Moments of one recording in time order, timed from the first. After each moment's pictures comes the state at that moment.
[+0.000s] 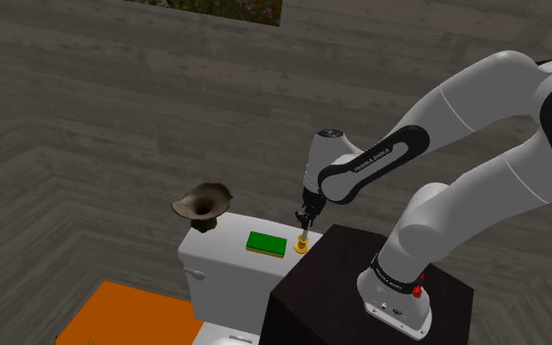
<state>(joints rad) 0.02 -0.46 0.11 -3.03 0.10 2.53 0.16</state>
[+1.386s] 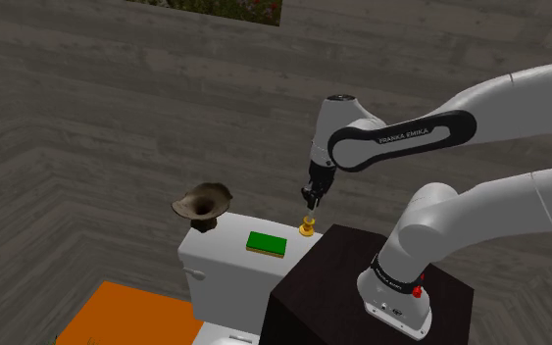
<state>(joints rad) 0.02 -0.74 0.09 -2.92 0.08 2.14 0.16</state>
